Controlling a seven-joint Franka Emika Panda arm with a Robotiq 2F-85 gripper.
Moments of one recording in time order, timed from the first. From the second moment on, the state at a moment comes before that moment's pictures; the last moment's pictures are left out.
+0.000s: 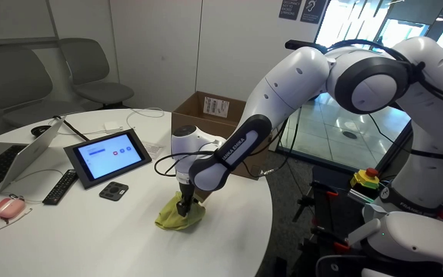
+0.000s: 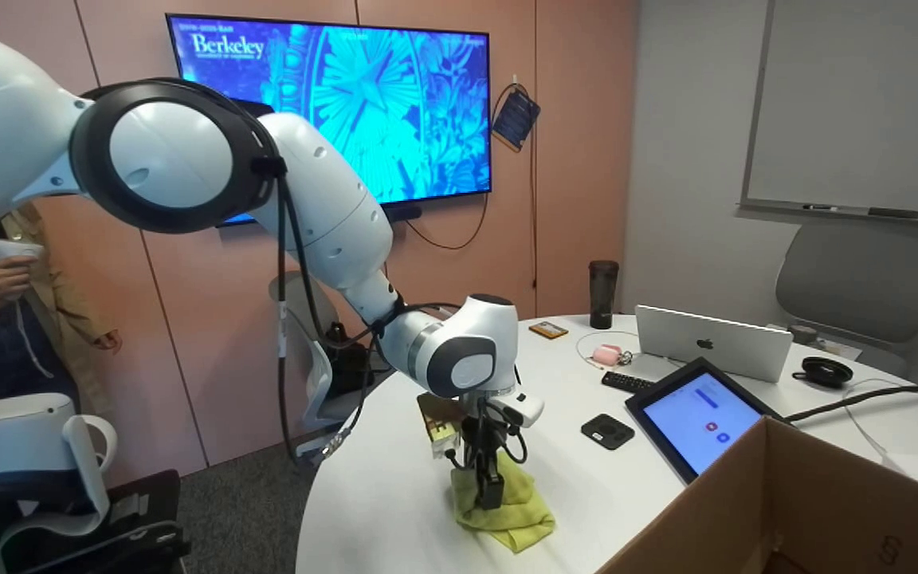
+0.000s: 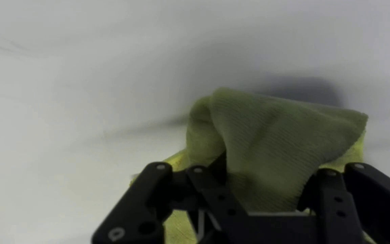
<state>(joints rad) 0.28 1.04 -0.07 -1.54 0.02 2.46 0.40</state>
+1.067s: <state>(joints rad) 0.29 1.03 -0.10 -1.44 0.02 2.48 0.50</state>
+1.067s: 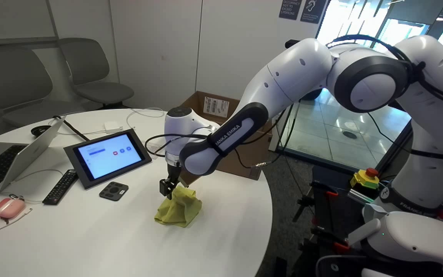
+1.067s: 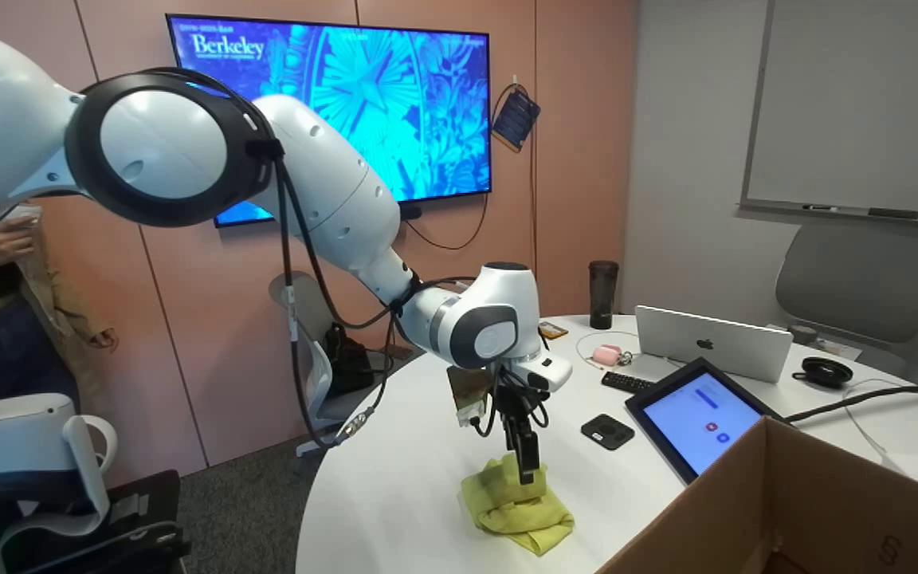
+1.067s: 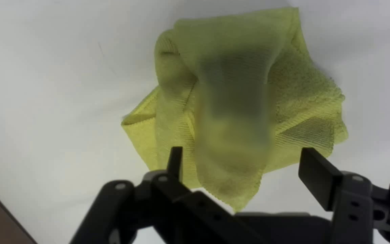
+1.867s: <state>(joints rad) 0.31 1.01 -0.07 -1.54 0.02 2.50 0.51</state>
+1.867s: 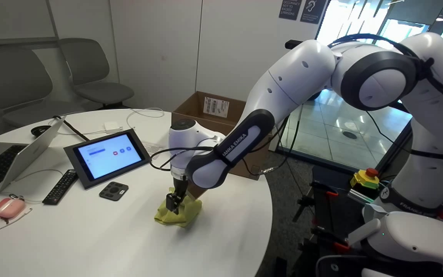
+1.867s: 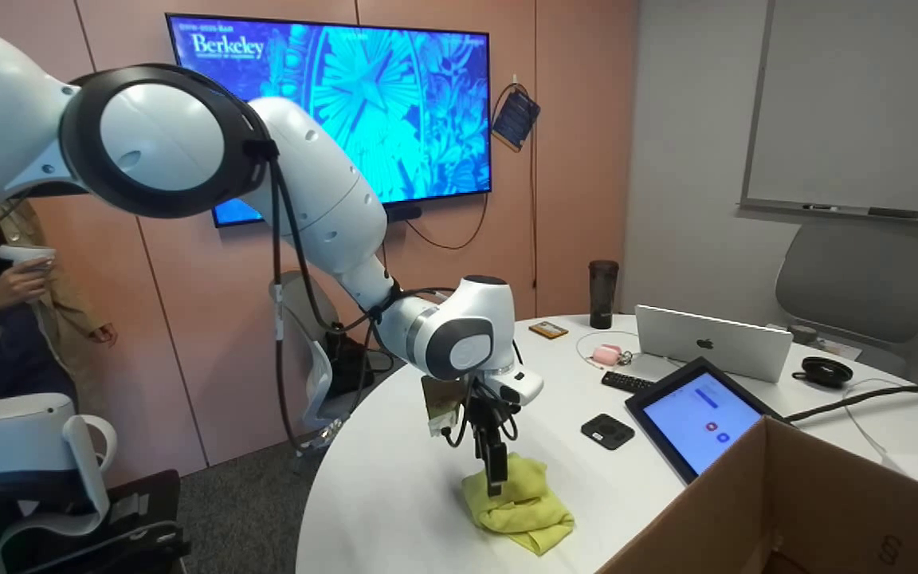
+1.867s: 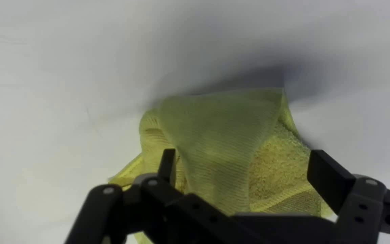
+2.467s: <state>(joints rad) 0.32 1.11 -0.10 -1.50 0.02 2.55 0.56</state>
